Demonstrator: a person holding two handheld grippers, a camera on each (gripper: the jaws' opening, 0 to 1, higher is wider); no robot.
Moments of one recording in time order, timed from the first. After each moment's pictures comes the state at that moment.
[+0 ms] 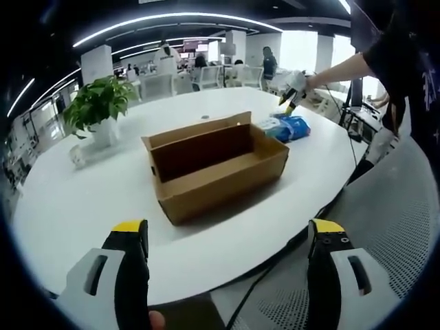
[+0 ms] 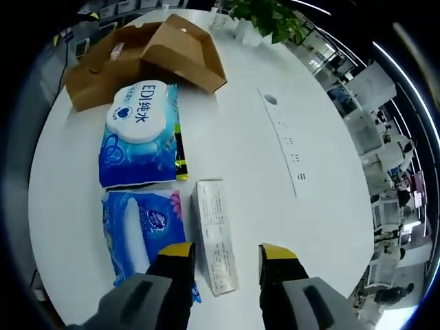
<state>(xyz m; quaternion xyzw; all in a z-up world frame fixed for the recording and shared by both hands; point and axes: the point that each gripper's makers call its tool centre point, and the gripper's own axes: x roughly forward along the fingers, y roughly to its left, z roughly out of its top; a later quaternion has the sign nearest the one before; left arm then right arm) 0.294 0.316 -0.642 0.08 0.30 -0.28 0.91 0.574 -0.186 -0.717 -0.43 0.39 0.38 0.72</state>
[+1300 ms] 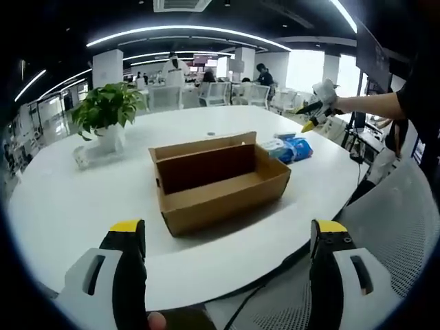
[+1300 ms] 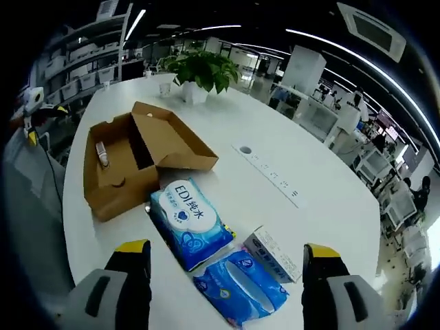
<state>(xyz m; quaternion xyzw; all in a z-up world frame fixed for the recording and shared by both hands) 0.301 0.316 -0.628 0.04 0.26 -0.27 0.93 0.482 -0.105 -0.644 -0.23 0.33 0.30 0.87</state>
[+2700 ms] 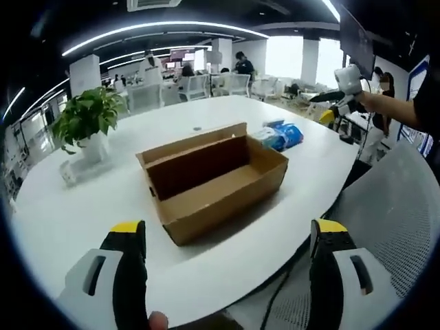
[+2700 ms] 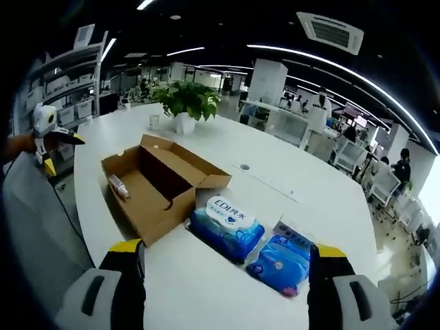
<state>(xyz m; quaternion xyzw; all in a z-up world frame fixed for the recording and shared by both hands) 0.330 0.315 -0.629 0.09 0.27 -0.33 0.90 0.386 -0.063 -0.610 -0.15 0.28 0.22 0.92</state>
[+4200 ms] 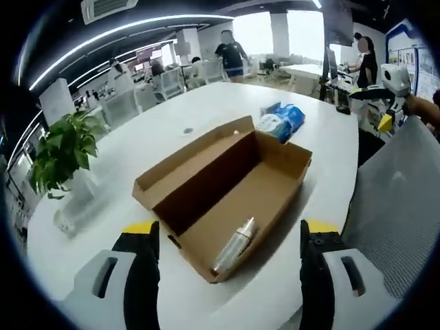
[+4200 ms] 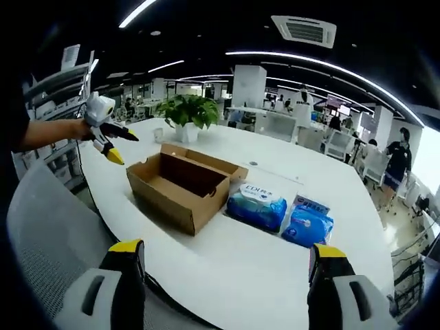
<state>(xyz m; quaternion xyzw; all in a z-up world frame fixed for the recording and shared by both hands) 0.419 0.294 -0.635 0.20 0.29 -0.40 0.85 0.271 -0.022 -0.619 -0.09 0.26 0.19 0.94</state>
